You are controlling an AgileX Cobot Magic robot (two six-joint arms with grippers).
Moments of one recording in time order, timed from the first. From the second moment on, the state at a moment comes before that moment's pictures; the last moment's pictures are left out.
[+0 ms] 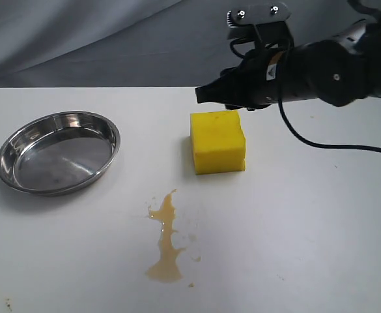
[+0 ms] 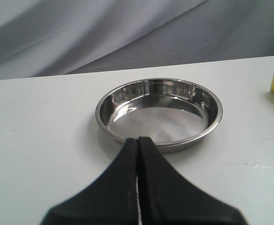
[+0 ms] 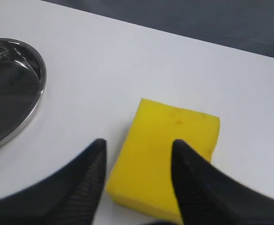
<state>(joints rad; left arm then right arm) -0.05 0.05 0.00 -0.01 0.27 0.07 0.50 1.72 -1.18 -0.13 0.20 0.24</state>
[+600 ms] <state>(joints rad) -0.06 0.05 0.00 -0.01 0.27 0.07 0.50 1.96 -1.32 -0.13 0.17 0.21</state>
